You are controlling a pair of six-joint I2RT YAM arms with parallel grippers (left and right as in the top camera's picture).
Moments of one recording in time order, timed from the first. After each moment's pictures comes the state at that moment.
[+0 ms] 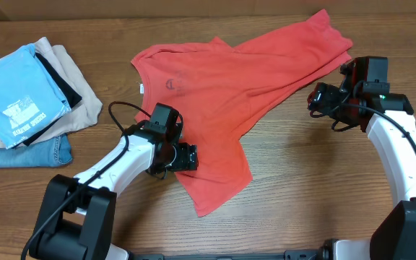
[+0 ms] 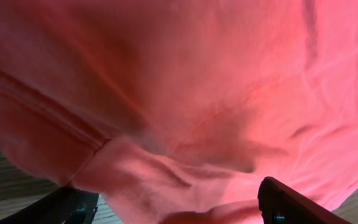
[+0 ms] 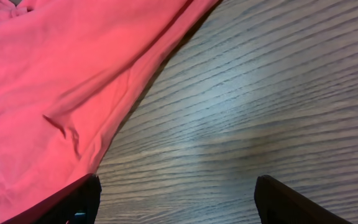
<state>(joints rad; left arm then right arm) -0.35 1.67 0.88 -0.61 0.27 -0.39 -0.09 1.56 1.18 -0.71 -0.16 0.28</state>
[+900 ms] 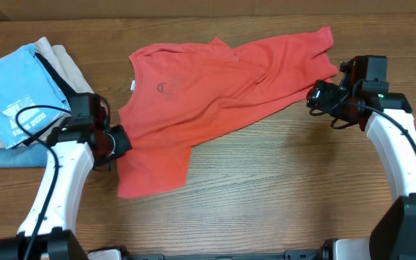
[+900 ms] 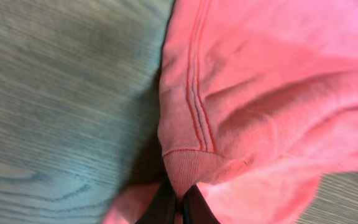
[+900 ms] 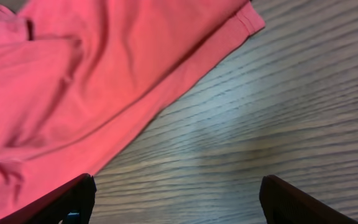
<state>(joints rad) 0.10 1.44 0.95 -0.80 0.11 -0.33 -0.09 1.60 1.18 -0.66 -0.16 0.28</state>
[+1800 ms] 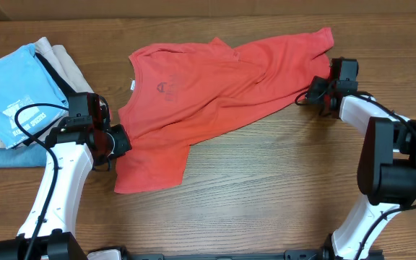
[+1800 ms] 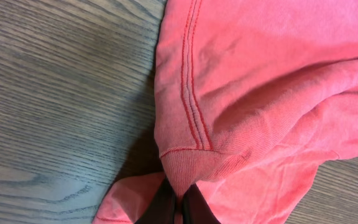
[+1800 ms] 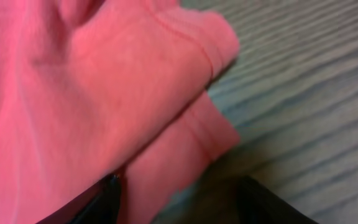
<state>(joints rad) 0.10 1.43 0.95 -0.80 0.11 -0.31 -0.09 2.04 1.19 -0.10 0.08 0.30</state>
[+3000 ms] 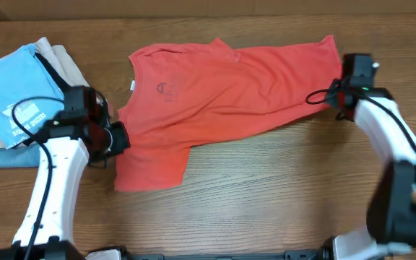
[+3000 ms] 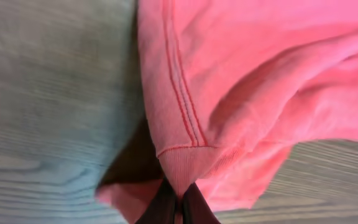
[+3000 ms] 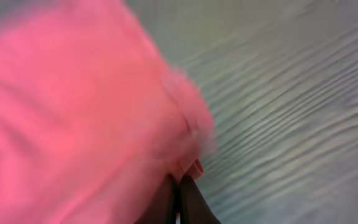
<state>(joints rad) 0.10 1.42 1.09 -0.96 0.16 -0.23 -0.09 1.71 1.19 -0.48 0.28 0.35</state>
